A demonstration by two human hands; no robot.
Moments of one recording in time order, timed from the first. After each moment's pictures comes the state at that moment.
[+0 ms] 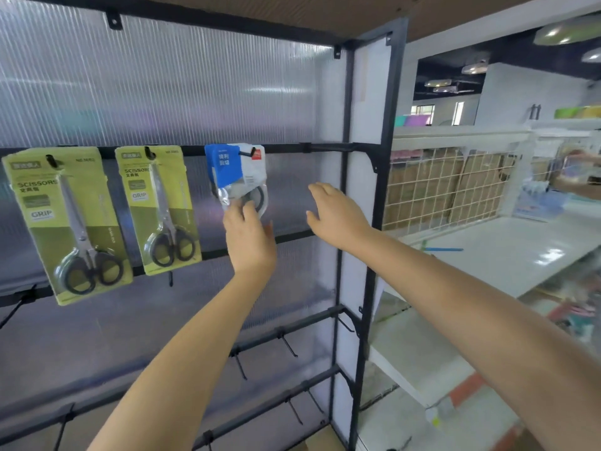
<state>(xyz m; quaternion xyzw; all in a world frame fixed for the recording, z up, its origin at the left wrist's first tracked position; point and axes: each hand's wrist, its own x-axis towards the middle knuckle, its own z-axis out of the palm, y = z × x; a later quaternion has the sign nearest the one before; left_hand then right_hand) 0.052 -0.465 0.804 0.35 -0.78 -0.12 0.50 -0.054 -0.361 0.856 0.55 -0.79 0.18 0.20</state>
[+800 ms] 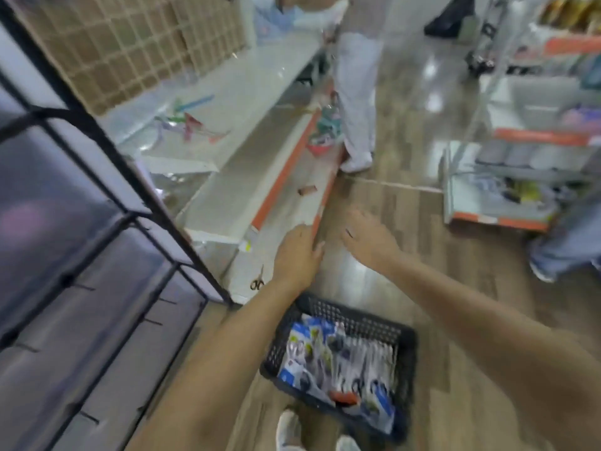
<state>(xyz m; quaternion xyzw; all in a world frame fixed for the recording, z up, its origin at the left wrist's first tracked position) -0.035 -0.070 0.585 -0.06 -0.97 -0.25 0.01 -0.059 0.082 0.597 0.07 -0.95 0.29 -0.01</state>
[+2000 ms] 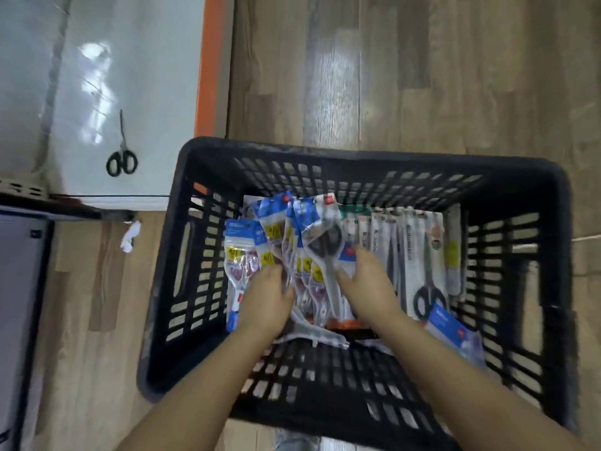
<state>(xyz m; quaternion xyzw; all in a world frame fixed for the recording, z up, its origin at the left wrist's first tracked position) -0.057 -0.091 -0.058 -0.03 -0.93 -0.18 -0.31 -0.030 0.072 -0.080 -0.23 -0.85 0.38 -0.27</state>
